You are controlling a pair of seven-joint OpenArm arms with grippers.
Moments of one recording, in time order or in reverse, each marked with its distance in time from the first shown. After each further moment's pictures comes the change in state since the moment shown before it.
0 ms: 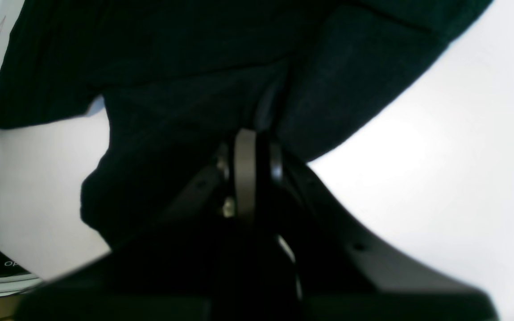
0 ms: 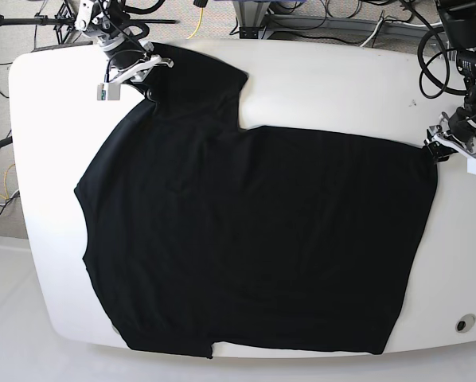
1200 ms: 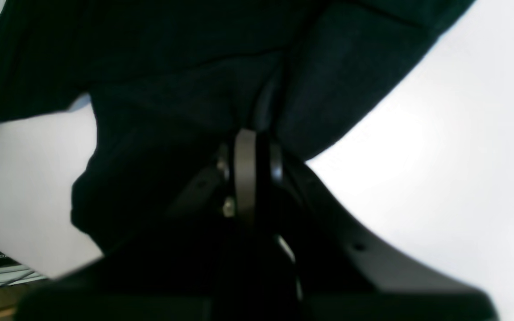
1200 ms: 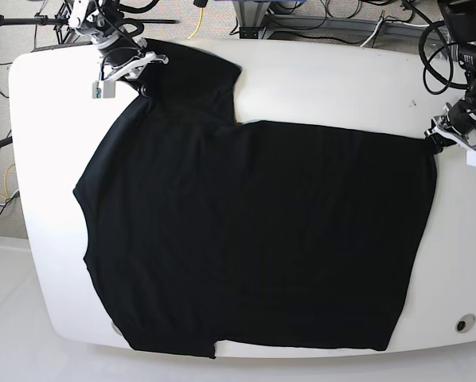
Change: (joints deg) left arm 2.5 -0.4 -2.0 2.0 -4.4 -2.0 4.5; right arm -1.2 0.0 3.3 2.9 -0.9 0.3 -3.7
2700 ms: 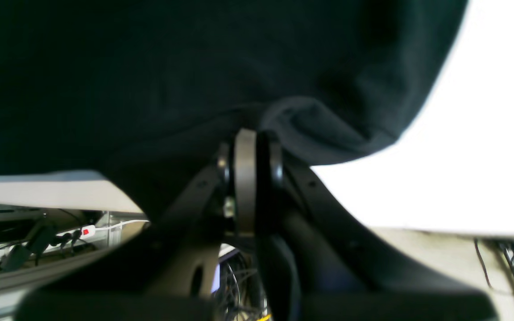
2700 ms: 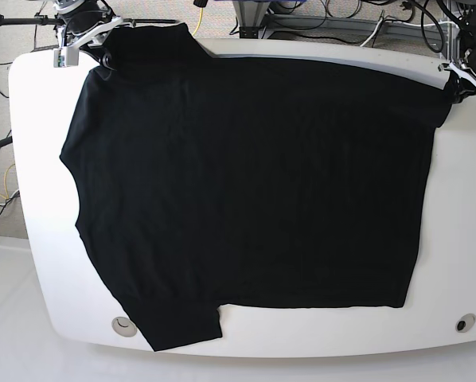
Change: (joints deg) left arm 26.1 2.5 -16.2 27.4 -0.9 -5.4 4.3; right arm -16.0 2.1 10.0 17.7 4.5 1.6 -2.2
